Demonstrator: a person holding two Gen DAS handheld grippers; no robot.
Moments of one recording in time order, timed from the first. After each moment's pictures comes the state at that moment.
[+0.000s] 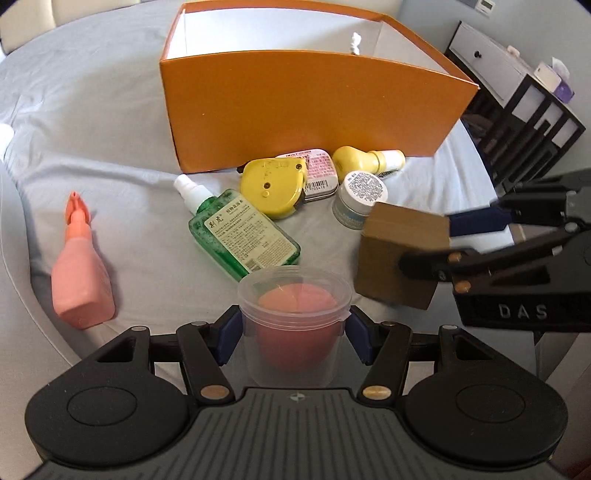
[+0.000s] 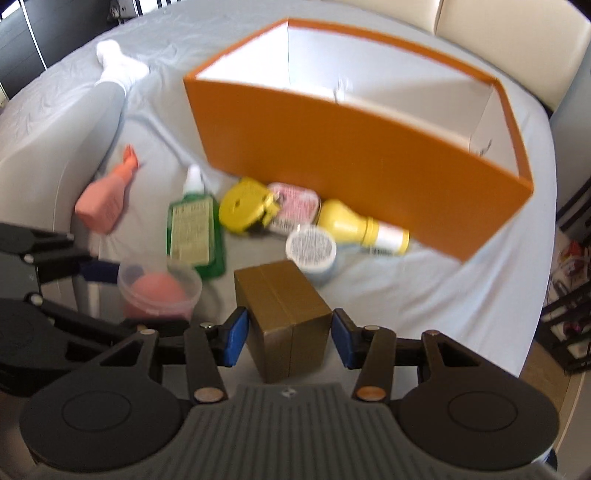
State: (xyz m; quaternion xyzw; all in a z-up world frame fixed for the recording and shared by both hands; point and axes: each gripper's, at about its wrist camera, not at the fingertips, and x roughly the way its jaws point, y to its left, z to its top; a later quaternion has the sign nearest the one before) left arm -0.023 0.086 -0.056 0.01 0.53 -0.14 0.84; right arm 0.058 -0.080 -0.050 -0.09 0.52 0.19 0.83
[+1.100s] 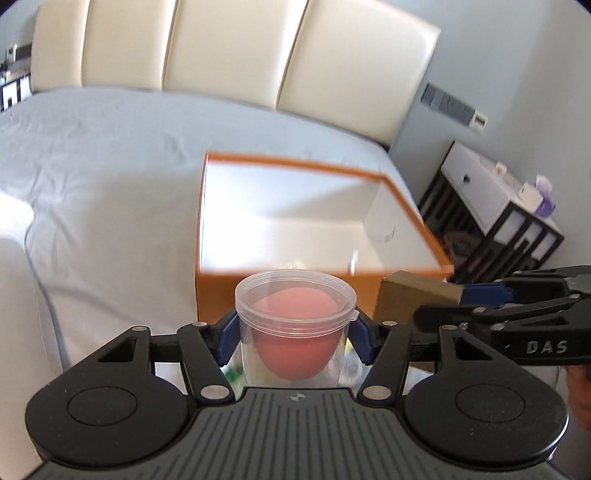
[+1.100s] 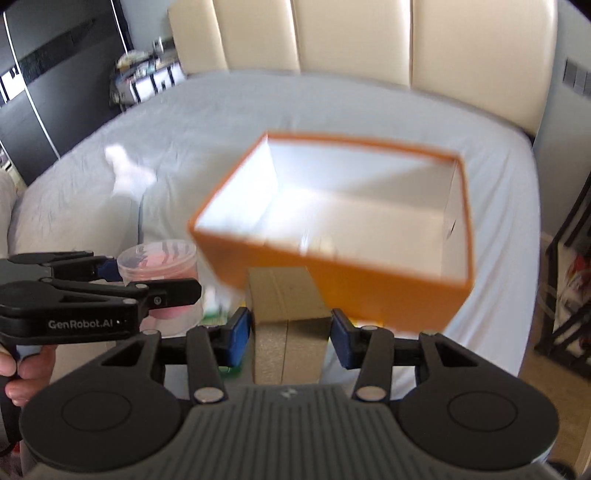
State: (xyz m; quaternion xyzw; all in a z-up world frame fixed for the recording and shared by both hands) left arm 0.017 0.108 0.038 -0.07 0.38 -0.14 0.91; right arm 0.081 -0.109 0.044 -0.01 0.42 0.19 0.89
